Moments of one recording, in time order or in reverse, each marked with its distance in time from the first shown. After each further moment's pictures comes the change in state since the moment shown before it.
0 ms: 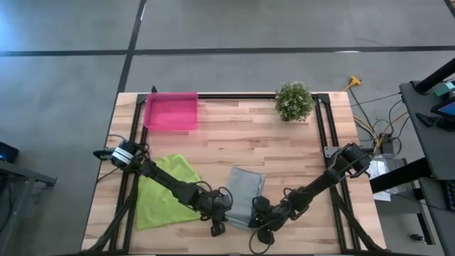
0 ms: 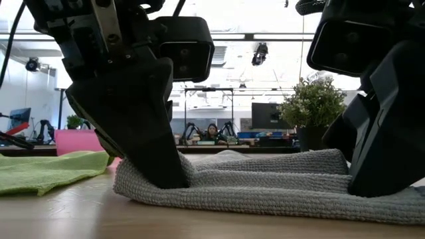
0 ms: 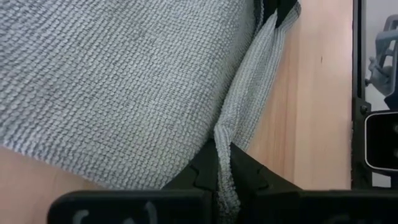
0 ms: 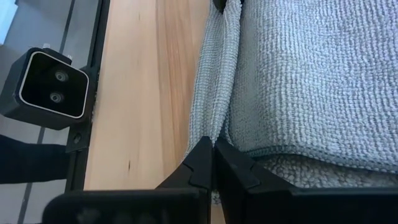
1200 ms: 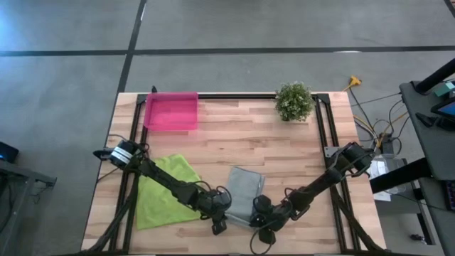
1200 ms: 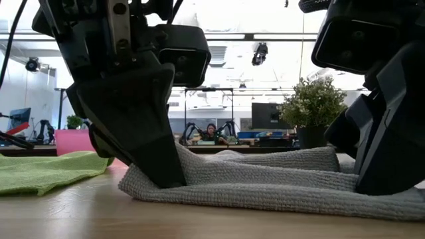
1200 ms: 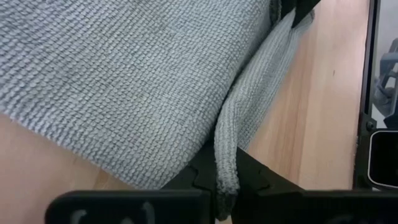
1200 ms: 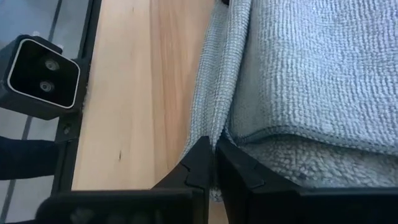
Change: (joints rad) left arm 0.001 -0.001 -0.011 -0.010 -0.026 -0.099; right arm 0.002 -0.023 0.007 -0.048 0.020 -0.028
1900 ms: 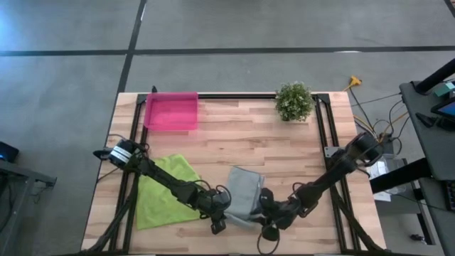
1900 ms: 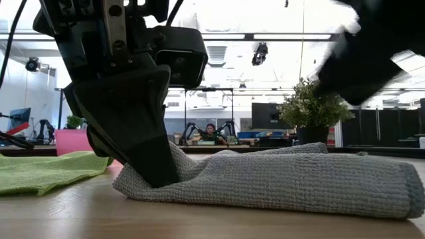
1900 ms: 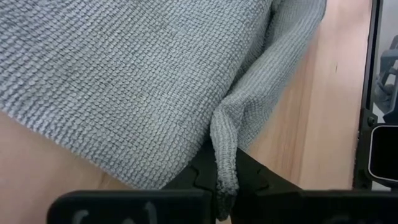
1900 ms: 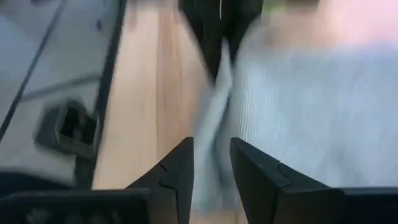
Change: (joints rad) left arm 0.003 0.000 -0.010 -0.008 0.019 0.000; right arm 0.001 -0.181 -0.002 -0.082 0.189 -0.117
